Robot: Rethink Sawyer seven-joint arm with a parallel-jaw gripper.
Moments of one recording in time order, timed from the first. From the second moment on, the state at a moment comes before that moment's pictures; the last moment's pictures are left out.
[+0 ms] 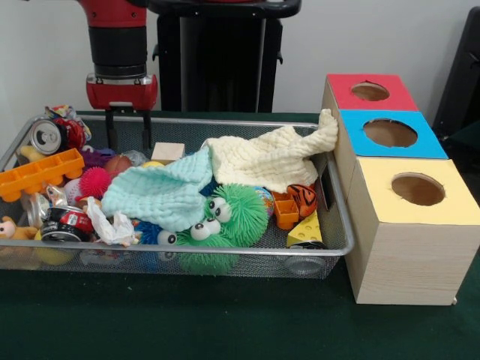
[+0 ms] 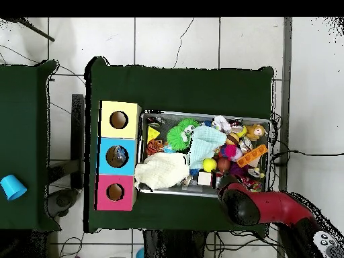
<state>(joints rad) -0.90 -0.64 0.35 1.94 -0.78 0.17 1.82</state>
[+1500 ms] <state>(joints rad) -0.91 -0.59 0.35 1.89 -0.78 0.17 1.82</state>
